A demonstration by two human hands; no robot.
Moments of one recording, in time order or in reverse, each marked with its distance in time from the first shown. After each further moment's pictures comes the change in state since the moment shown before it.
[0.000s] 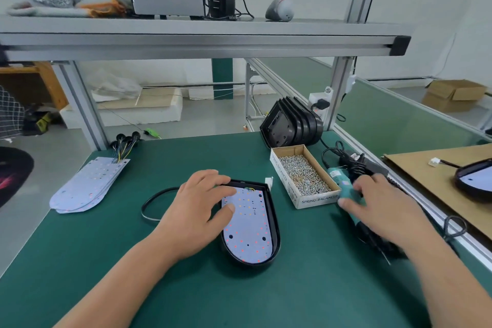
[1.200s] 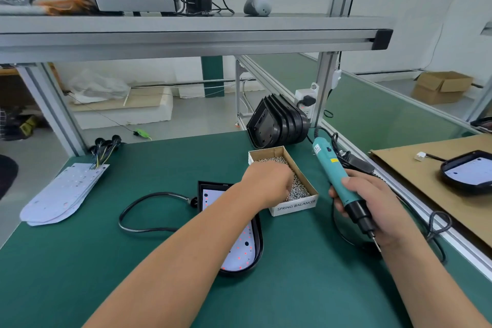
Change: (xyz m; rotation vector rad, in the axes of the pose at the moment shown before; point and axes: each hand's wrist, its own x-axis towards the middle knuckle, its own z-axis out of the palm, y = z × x) left_hand 0.145 0.104 0.078 0.295 -0.430 0.055; right_hand 0.005 0.009 0.011 1.559 -0.126 0.002
